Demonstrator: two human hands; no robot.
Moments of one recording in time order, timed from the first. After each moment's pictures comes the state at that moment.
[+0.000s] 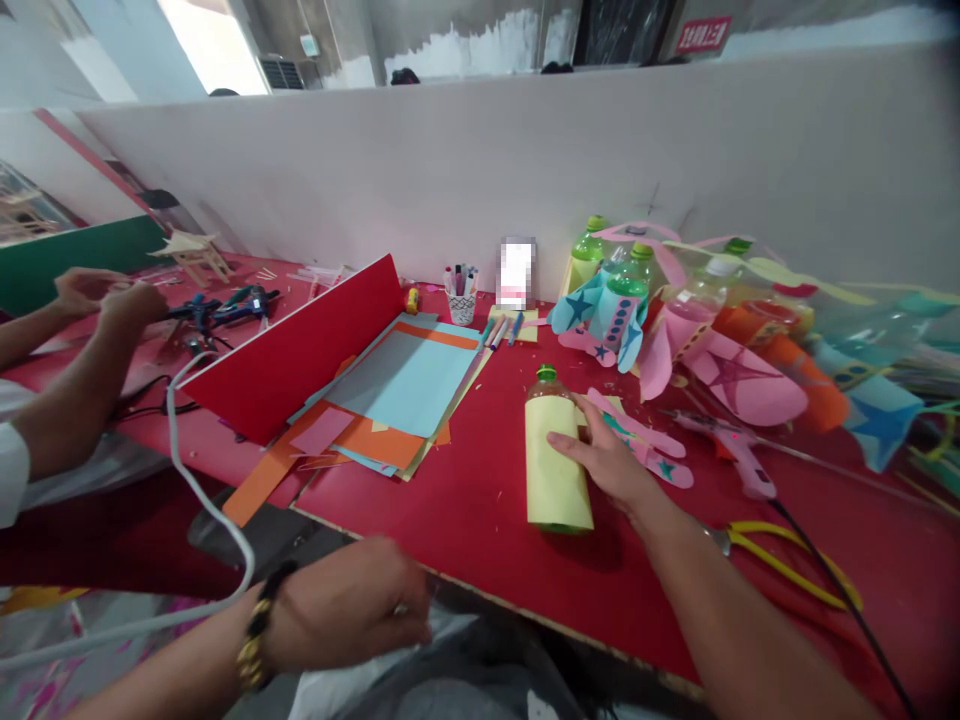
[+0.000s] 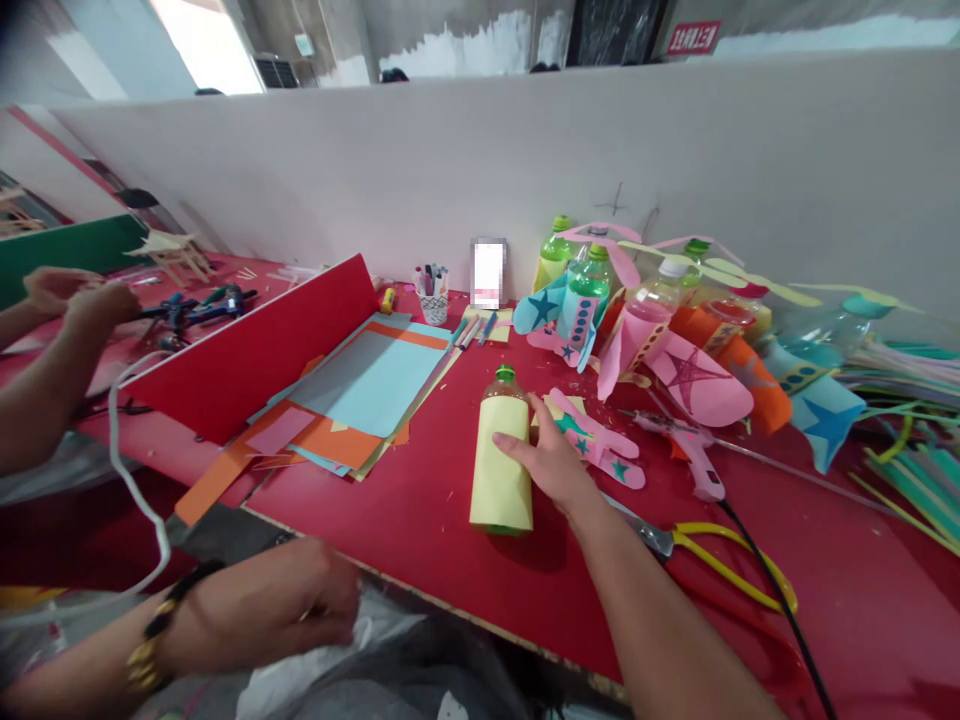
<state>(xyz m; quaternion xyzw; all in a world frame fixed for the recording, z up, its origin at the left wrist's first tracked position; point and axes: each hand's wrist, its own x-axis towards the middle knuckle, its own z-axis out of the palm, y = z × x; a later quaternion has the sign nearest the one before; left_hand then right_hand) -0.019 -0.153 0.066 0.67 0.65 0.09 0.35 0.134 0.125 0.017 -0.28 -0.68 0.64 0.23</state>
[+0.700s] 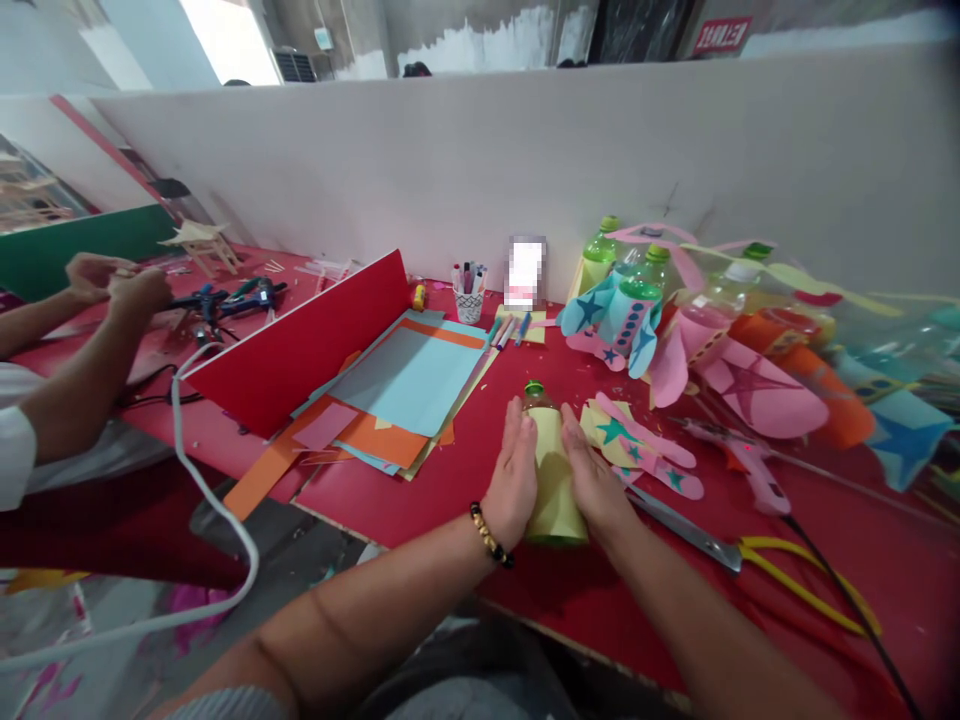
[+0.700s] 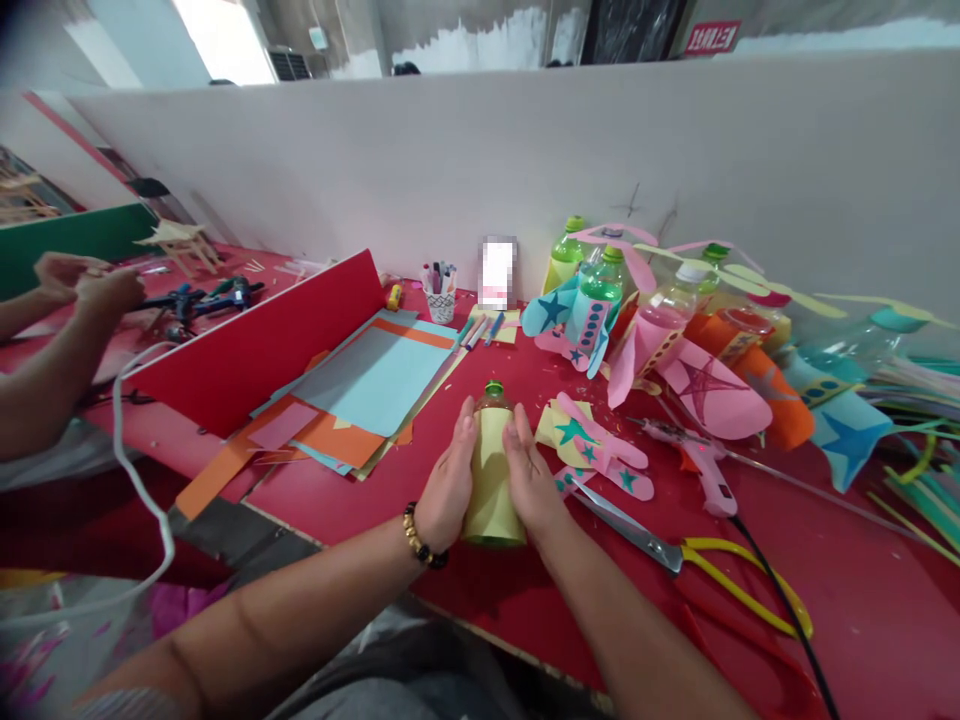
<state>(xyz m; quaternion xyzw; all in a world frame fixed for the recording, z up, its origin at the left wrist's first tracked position) 0.041 0.006 0.021 0.23 0.62 0.68 0.33 0.123 0.091 0.017 -0.37 -0.67 0.61 0.20</state>
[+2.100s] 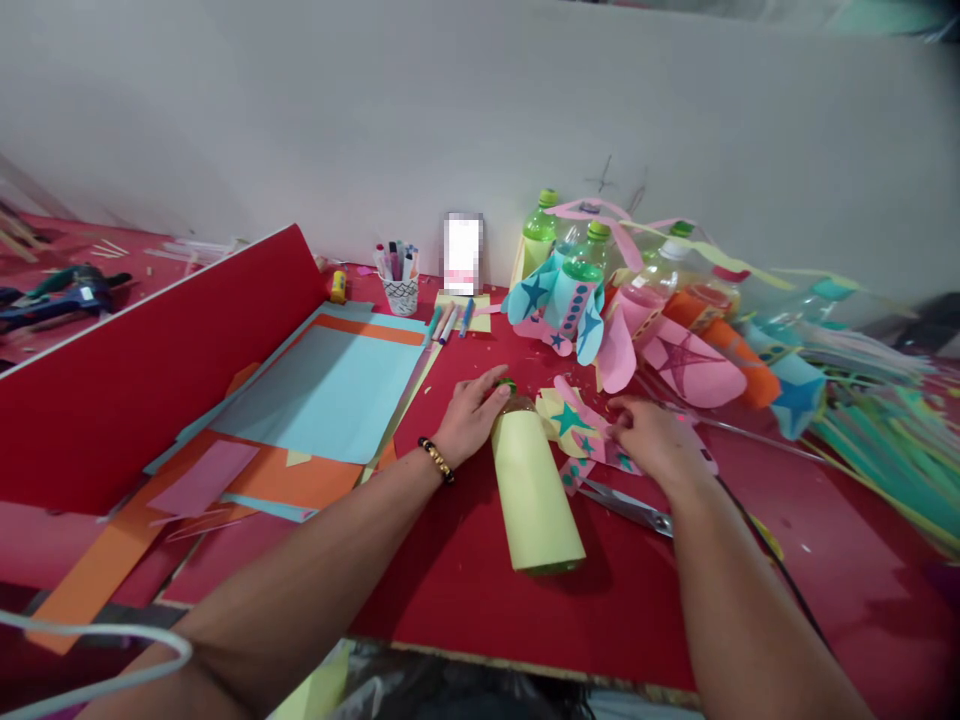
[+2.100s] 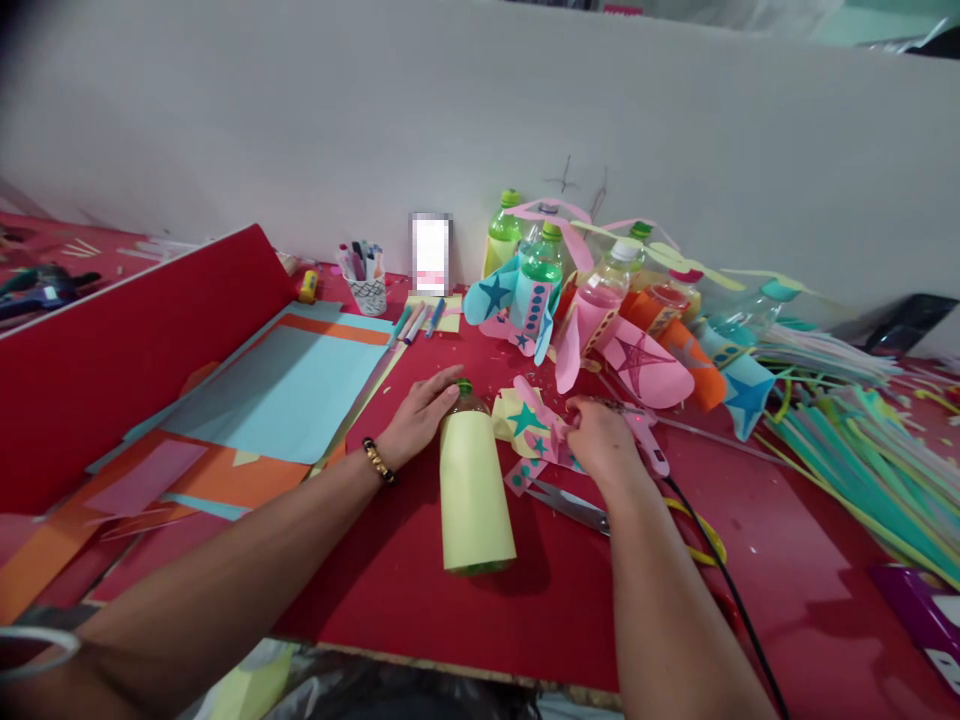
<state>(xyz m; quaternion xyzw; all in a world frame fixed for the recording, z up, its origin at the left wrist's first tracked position) -0.038 0.079 -0.005 0.48 0.70 0.48 0.22 0.184 0.214 0.032 -0.52 -0.84 0.13 0.10</state>
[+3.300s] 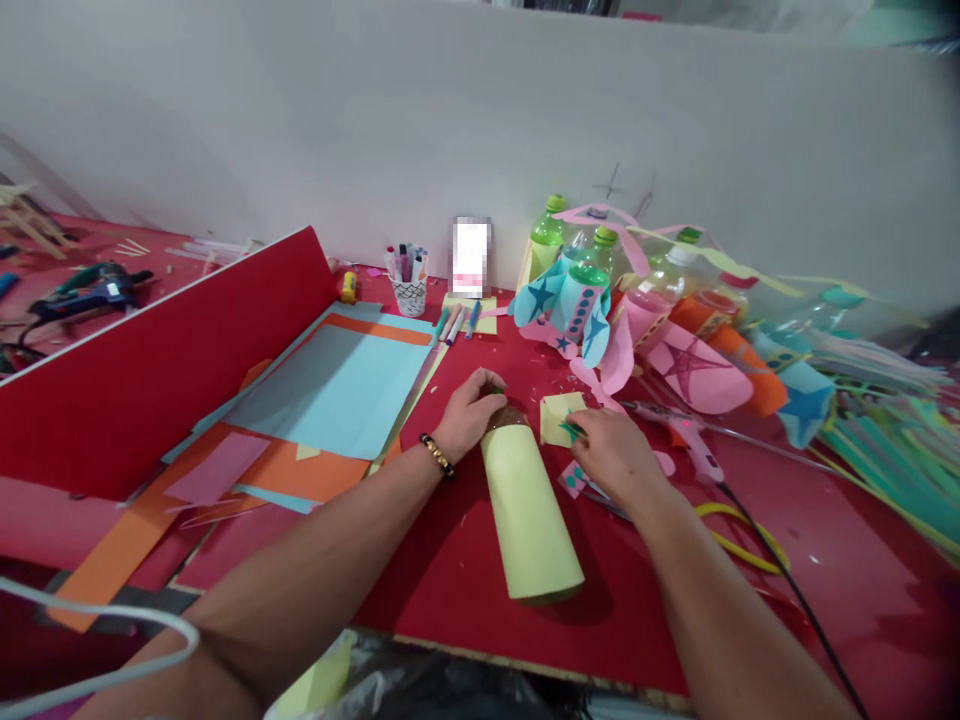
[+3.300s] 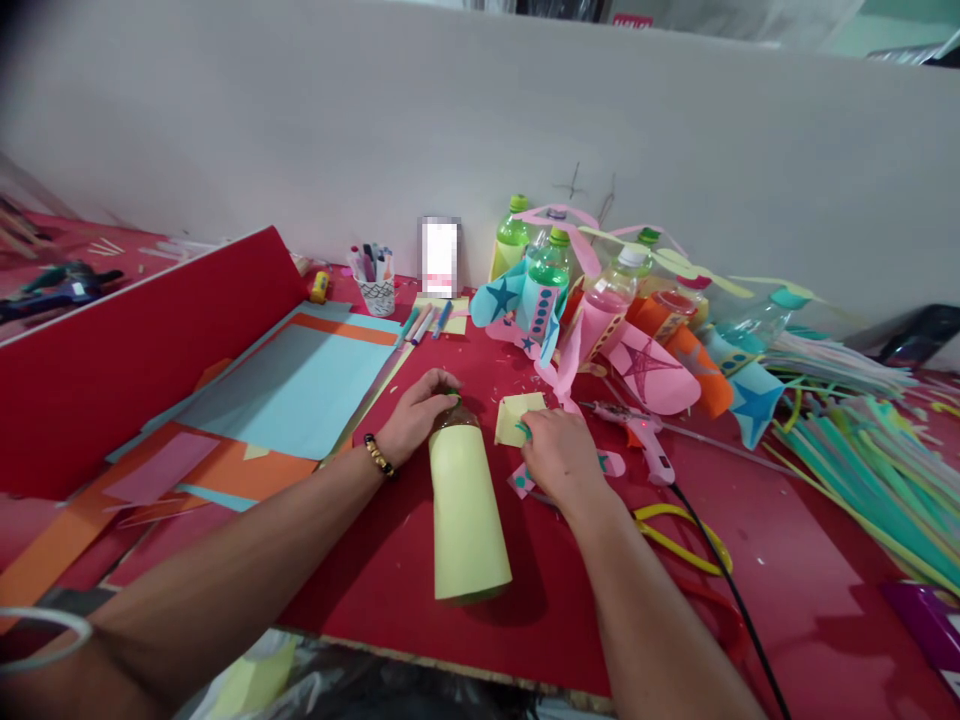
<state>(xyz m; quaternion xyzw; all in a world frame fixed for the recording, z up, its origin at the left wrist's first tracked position) -0.040 0.077 0.003 0.38 0.61 0.61 0.34 0.155 0.173 0.026 -0.33 -0.94 0.03 0.07</state>
